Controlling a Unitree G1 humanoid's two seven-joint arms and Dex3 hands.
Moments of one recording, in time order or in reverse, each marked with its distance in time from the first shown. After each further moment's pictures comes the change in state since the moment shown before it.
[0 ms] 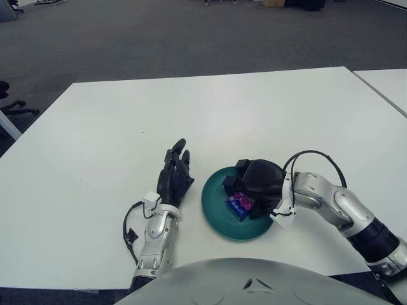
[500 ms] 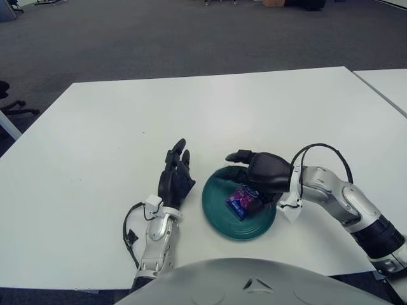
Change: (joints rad) left arm 0.000 0.000 -0.007 0.047 0.038 -0.092 -0.001; right arm 0.038 0.014 -0.084 0.050 0.130 -0.045 -0.131
